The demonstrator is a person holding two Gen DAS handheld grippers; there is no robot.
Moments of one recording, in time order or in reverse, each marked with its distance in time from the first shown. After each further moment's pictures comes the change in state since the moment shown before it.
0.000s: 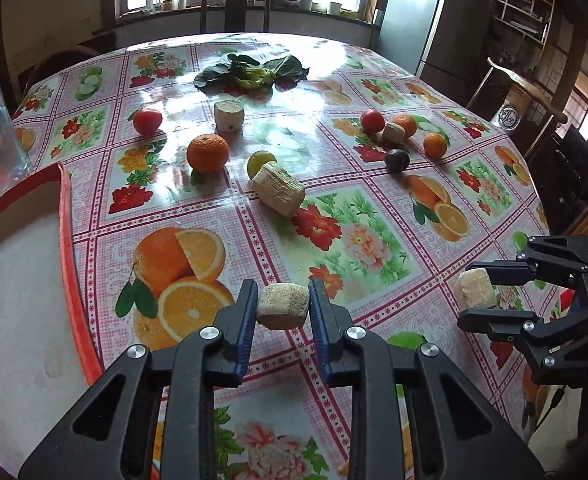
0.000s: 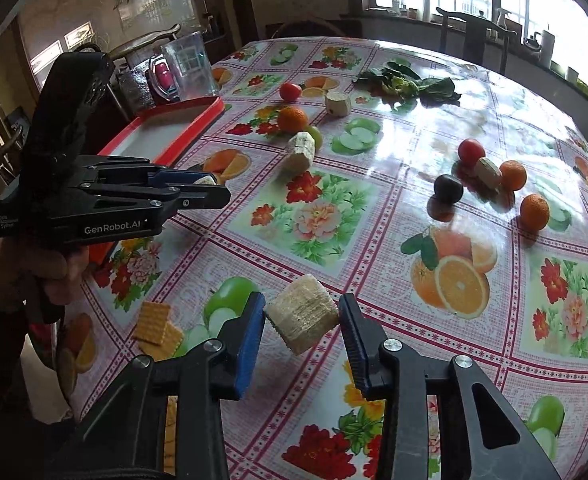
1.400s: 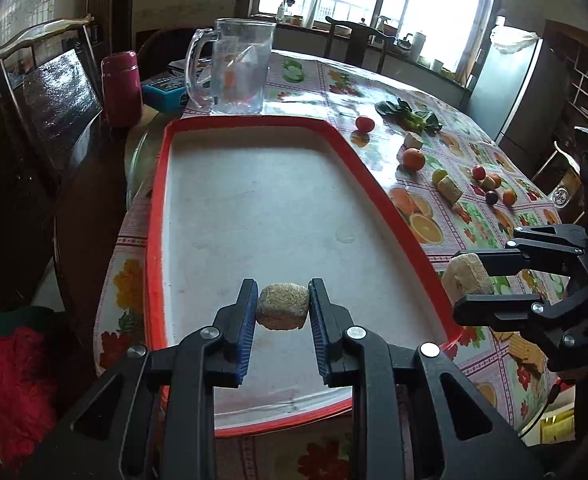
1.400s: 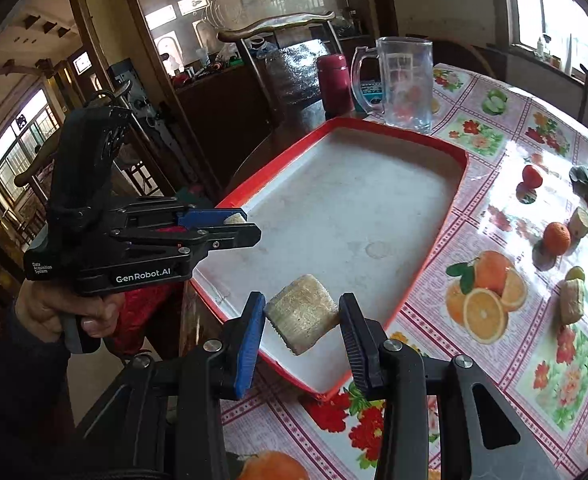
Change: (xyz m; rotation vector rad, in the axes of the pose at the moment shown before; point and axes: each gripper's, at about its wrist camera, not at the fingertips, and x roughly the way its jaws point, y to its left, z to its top) left arm -0.128 0.157 -0.114 -0.303 -0.107 0.183; right arm 0.055 0.205 0.079 -0.266 0.011 0.334
